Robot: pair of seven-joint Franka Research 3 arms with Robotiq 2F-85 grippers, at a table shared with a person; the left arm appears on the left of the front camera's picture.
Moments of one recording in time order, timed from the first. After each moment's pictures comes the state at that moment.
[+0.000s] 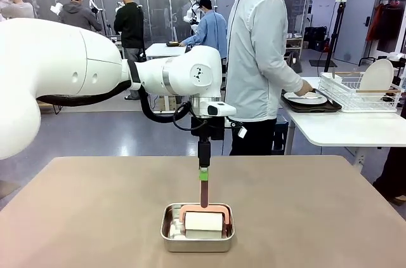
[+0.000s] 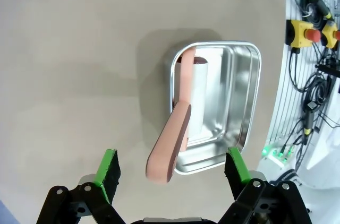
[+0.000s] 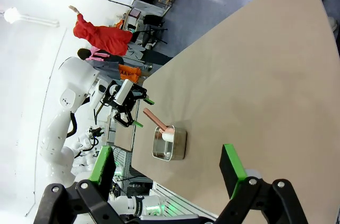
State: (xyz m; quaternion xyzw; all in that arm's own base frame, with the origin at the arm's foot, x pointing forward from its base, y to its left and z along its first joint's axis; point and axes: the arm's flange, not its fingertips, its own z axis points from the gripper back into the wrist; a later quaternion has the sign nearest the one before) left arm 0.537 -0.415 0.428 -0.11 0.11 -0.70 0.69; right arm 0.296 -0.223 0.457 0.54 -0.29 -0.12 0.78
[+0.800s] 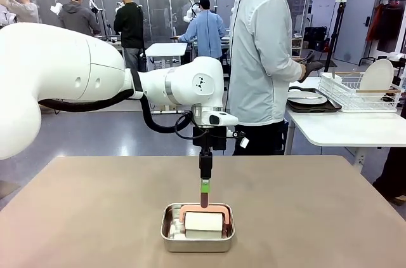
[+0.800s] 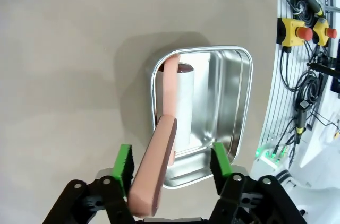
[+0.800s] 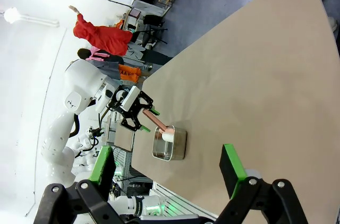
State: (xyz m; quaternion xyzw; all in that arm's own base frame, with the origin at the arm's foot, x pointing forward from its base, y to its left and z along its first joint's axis) left arm 0.526 -0.419 0.405 -0.12 0.13 -0.70 0.69; right arm 0.296 -0.223 0.457 0.54 -0.29 -0.12 0.78
